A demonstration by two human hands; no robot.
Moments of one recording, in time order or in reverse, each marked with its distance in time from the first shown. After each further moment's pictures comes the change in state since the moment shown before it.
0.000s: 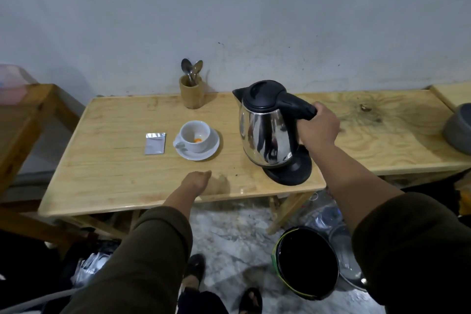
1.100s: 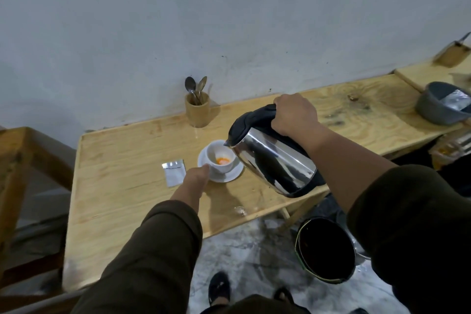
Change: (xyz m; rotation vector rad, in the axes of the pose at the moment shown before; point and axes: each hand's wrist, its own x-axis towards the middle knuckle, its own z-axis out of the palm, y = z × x) left_hand 0.101 -0.007 -0.102 -0.417 -0.085 -0.035; right_hand -0.024 -0.140 0.085 -0.774 -0.198 -0.190
